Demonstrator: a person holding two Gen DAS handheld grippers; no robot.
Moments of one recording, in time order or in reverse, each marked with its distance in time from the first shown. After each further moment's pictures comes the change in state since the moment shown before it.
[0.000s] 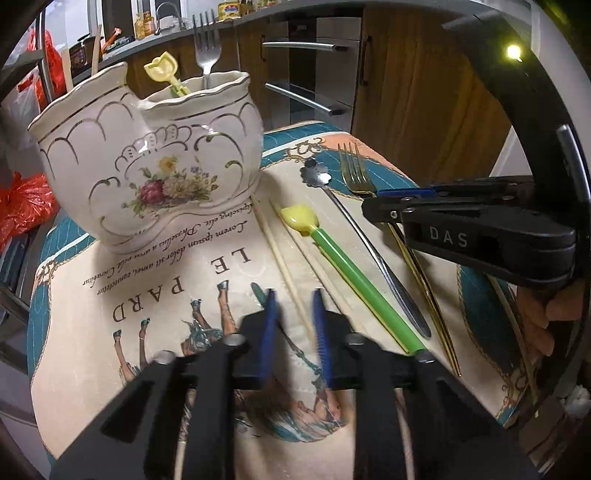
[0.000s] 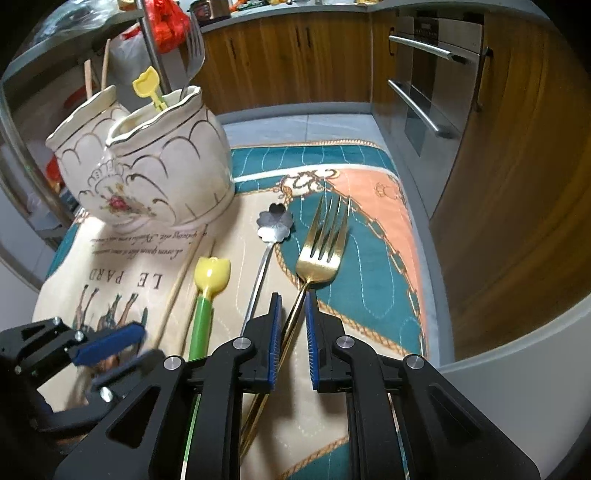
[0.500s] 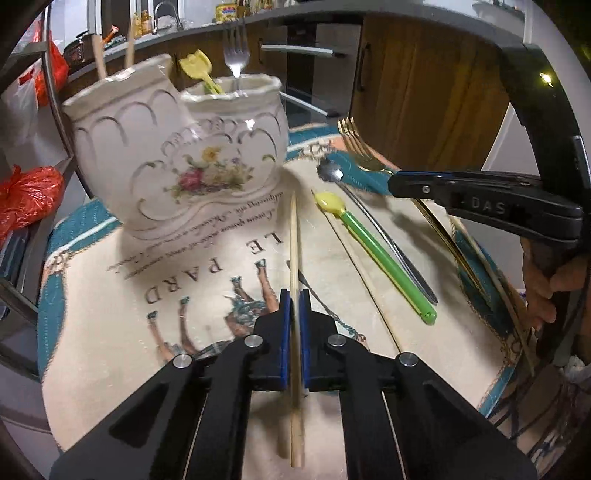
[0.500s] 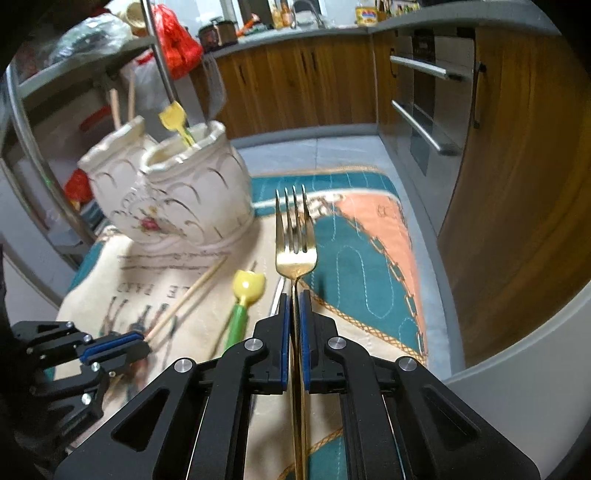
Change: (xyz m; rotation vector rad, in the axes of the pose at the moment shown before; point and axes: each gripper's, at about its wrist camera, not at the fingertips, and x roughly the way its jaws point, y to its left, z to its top) left arm -0.031 0.032 -0.018 0.004 -0.030 -0.057; right arm -0.036 0.002 -0.008 0.012 -0.122 0.065
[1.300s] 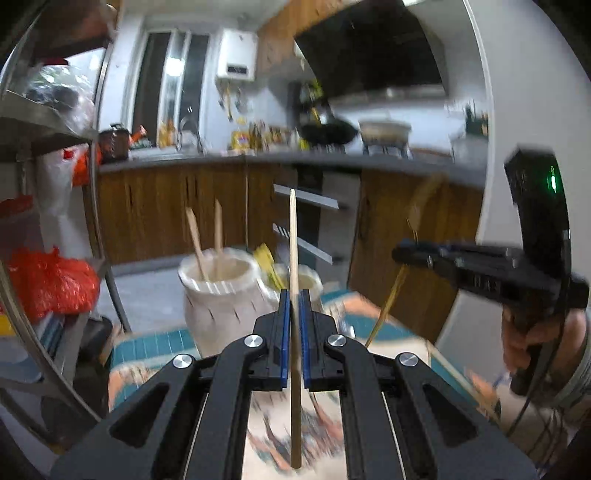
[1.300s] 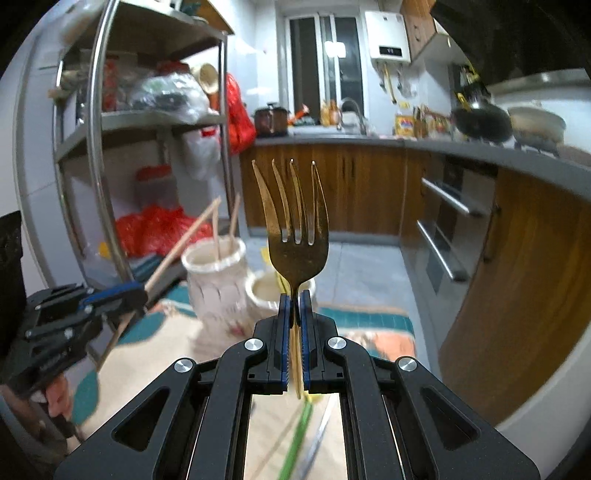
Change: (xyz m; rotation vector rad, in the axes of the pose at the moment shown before) left arm -0.118 0.051 0.028 -0.024 -0.568 -0.004; right arm -0.092 0.068 0.040 -0.190 -0.376 0.041
